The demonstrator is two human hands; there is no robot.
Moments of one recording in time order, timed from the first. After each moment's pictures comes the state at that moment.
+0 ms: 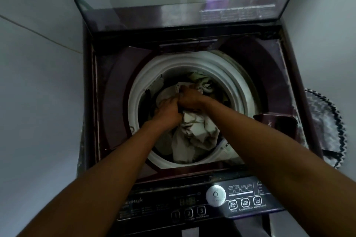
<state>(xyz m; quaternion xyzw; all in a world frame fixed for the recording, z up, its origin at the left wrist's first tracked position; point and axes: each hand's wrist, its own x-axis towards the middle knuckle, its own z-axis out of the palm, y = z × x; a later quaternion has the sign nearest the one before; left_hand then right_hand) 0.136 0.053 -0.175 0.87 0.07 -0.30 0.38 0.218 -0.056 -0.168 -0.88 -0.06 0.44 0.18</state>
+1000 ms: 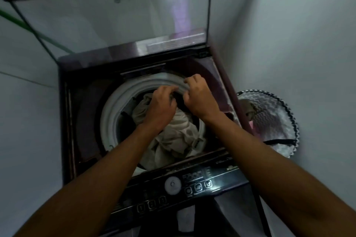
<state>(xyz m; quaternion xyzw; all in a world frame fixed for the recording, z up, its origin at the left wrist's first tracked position) 0.157 -0.046 -0.055 0.92 -0.02 -0.03 0.39 0.189 -0.195 -0.045 -0.96 -0.13 -0.06 0.26</state>
